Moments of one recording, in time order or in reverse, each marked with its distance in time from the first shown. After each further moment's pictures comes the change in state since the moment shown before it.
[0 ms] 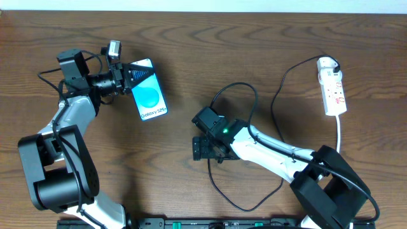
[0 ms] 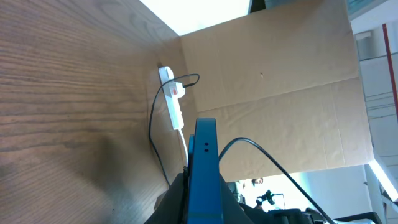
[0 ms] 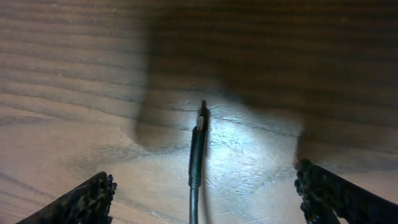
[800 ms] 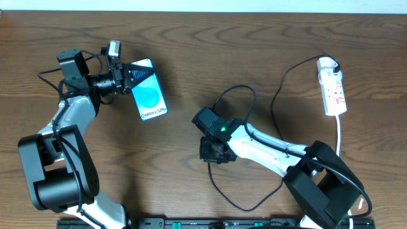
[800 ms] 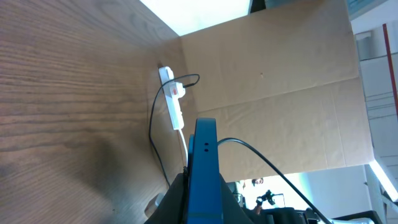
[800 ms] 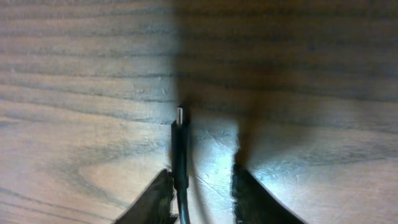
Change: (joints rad) left arm 0.000 0.000 0.000 0.000 -0.001 0.000; right arm -0.006 0.046 0.012 -0.033 -0.049 0.065
